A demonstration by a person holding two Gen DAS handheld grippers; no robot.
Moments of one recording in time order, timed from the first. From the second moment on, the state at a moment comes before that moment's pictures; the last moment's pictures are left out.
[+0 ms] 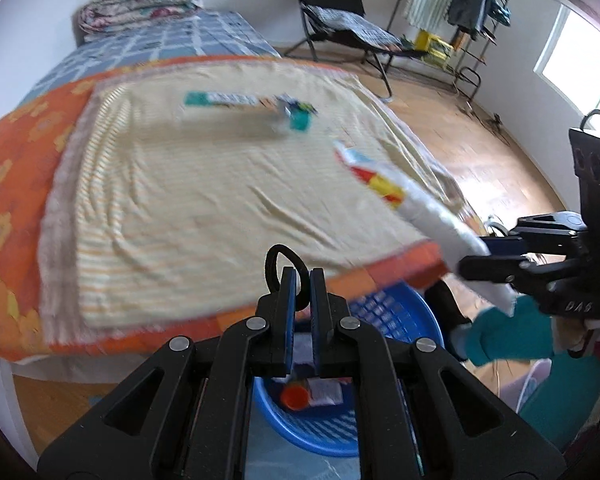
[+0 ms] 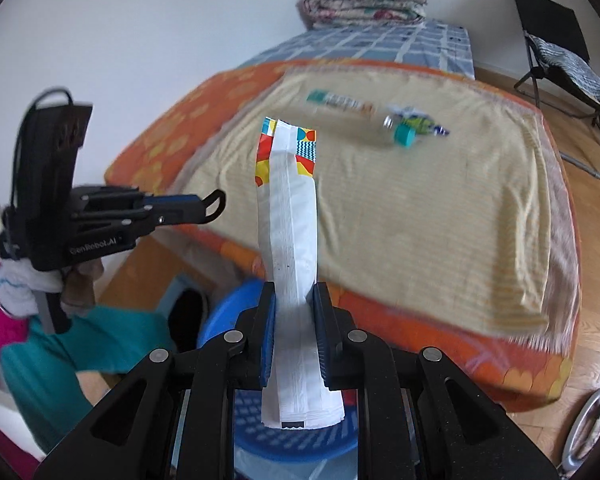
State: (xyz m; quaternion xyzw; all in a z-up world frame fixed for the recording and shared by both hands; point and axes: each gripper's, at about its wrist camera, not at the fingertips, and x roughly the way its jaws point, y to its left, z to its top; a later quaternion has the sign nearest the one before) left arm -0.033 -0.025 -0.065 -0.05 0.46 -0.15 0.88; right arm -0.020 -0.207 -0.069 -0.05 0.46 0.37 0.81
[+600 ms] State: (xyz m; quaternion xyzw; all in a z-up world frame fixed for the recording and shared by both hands) left arm -0.082 -0.071 -0.132 -0.05 0.54 -0.18 0.82; right arm -0.073 -0.211 -0.140 -0.08 0.55 0.39 0.74
